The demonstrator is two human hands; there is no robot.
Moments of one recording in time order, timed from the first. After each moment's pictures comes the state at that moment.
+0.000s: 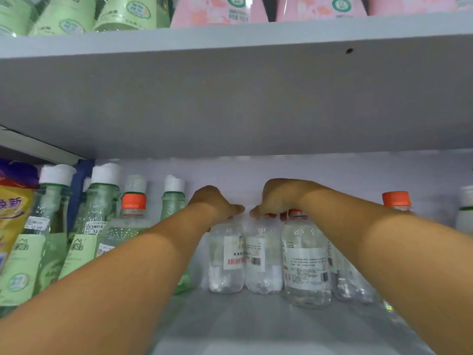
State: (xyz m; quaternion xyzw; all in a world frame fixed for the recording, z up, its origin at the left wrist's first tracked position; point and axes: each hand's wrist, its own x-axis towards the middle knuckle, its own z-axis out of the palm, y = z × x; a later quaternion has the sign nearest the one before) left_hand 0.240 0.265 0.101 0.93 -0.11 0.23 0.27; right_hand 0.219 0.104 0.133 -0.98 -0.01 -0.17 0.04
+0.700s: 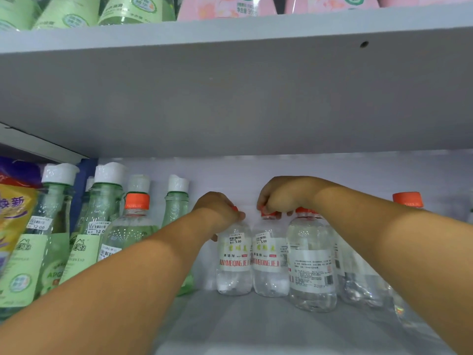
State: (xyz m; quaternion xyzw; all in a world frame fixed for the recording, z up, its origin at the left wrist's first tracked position) left_hand 0.236 0.271 0.084 0.88 -0.14 0.20 0.41; right_hand 0.213 0.103 0.136 -0.98 -0.04 -0.17 0.06
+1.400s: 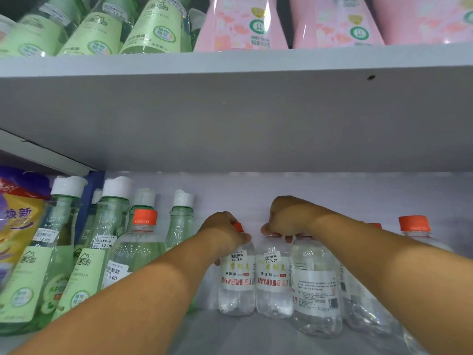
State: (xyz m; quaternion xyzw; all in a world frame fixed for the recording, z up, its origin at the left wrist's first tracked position) left_hand 0.238 0.272 0.077 0.89 -0.15 0.18 0.40; right_hand 0.225 0.104 0.126 -0.97 0.01 -0.22 0.06
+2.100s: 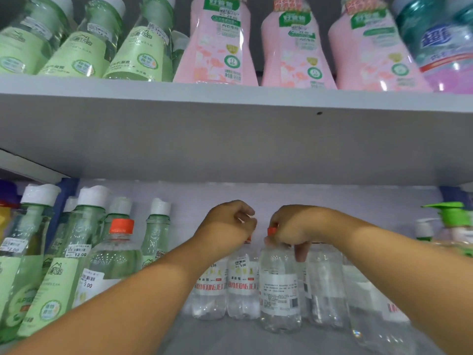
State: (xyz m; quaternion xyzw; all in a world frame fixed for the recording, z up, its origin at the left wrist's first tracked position) left_hand 0.205 0.239 0.085 0.79 -0.34 0.30 0.42; right_hand 0.129 0.084 0.127 -0.99 0.07 -0.14 0.04
